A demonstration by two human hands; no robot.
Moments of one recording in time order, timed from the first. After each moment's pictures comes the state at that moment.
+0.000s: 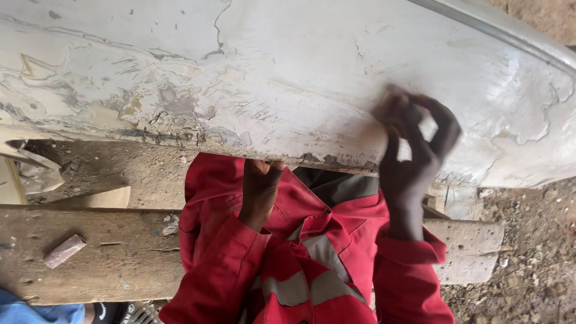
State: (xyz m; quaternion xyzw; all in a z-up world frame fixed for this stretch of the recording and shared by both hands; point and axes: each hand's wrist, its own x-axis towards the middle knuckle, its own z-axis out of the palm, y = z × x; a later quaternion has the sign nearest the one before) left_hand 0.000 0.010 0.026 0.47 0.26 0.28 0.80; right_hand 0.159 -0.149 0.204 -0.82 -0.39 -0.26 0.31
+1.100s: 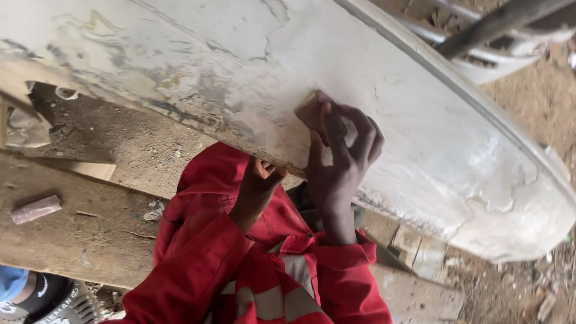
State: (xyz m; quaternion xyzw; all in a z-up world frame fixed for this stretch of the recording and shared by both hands) left_hand 0.016 -0.011 -0.141 0.45 0.30 0.29 0.79; right_hand 0.128 -0.054 0.181 -0.75 -0.48 -0.27 0.36
